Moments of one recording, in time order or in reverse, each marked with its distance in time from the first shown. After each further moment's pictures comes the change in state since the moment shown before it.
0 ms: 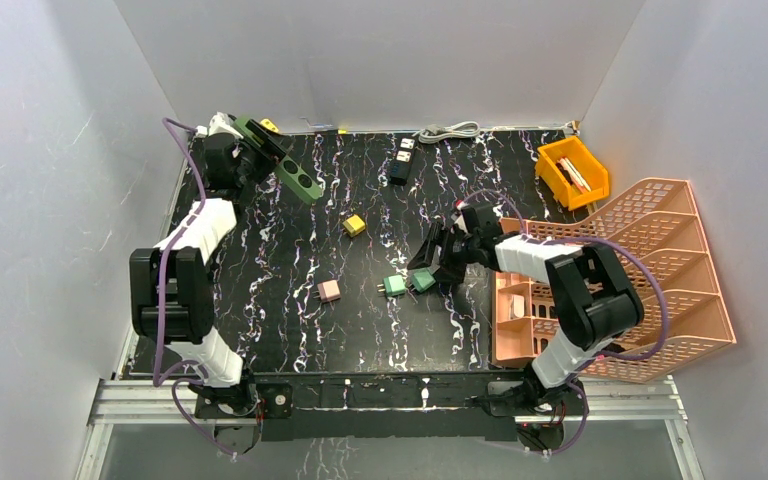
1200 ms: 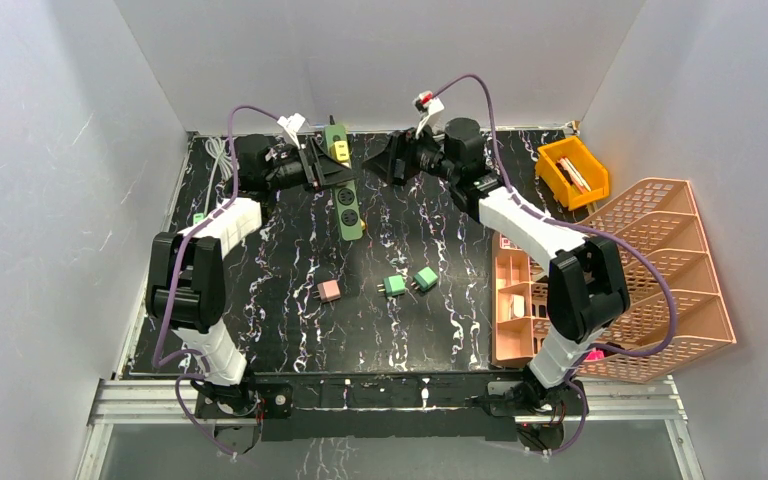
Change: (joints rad) left arm -0.152 0.094 0.007 0.188 0.746 0.008; right arm 0.119 0.044 0.568 0.285 0.087 -0.432
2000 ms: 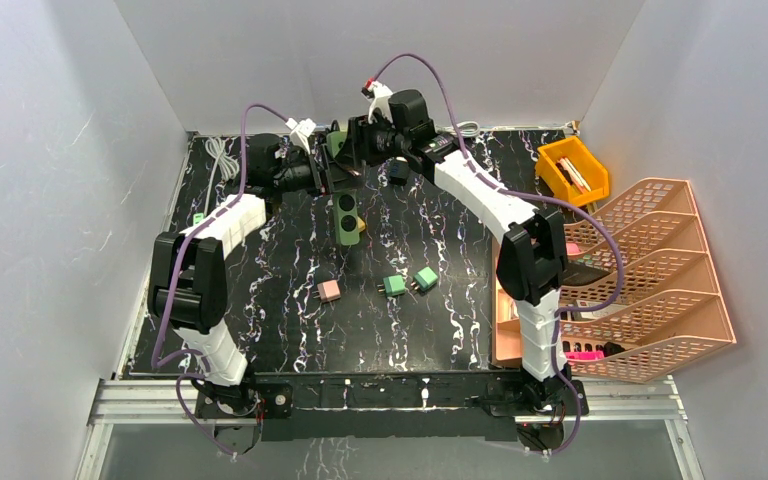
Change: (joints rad) left arm -0.041 0.000 0.048 -0.235 -0.077 0.259; right arm 0.091 0.370 0.644 -0.535 0.054 -0.032
